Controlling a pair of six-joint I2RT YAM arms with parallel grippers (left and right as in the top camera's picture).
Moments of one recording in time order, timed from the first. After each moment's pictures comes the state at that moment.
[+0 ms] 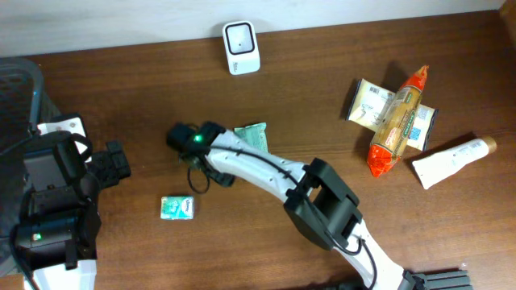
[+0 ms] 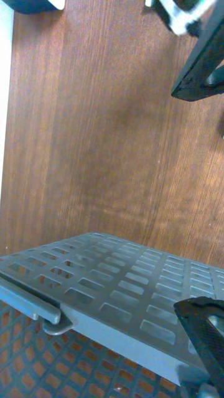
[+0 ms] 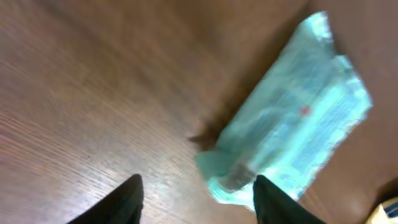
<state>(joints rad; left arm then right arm) 0.10 1.05 1.17 -0.83 -0.20 -0.02 0.85 2.33 2.00 -1.23 0.34 0.01</state>
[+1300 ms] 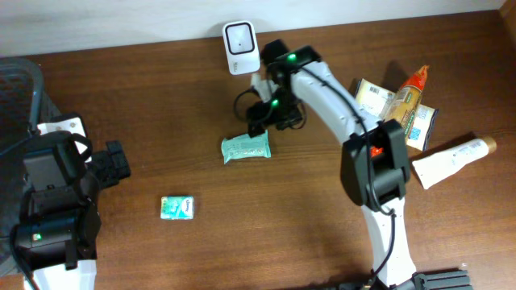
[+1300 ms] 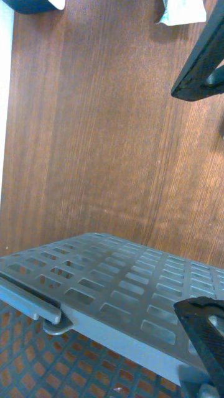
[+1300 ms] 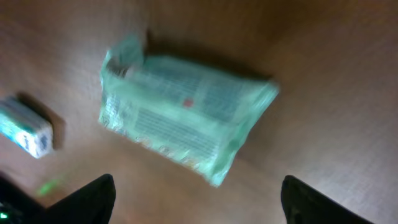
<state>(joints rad) 0.10 1.05 1.17 -0.83 -0.20 -0.02 0.34 2.30 2.03 -1.24 -0.43 -0.01</state>
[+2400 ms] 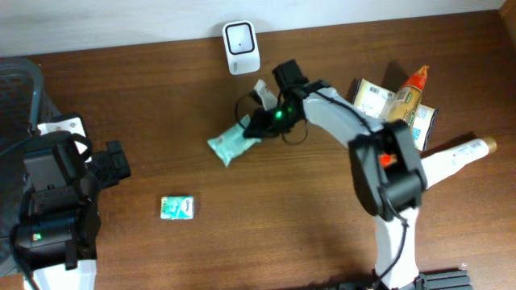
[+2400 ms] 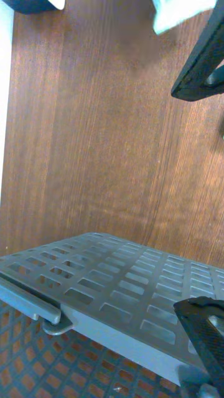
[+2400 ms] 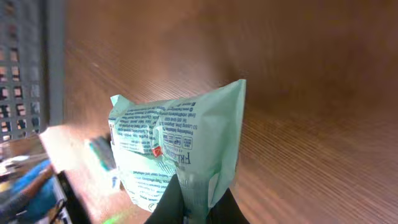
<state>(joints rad) 0.10 1.05 1.17 -0.83 -0.20 -0.02 0.33 2.14 1.59 -0.65 -0.72 0.16</state>
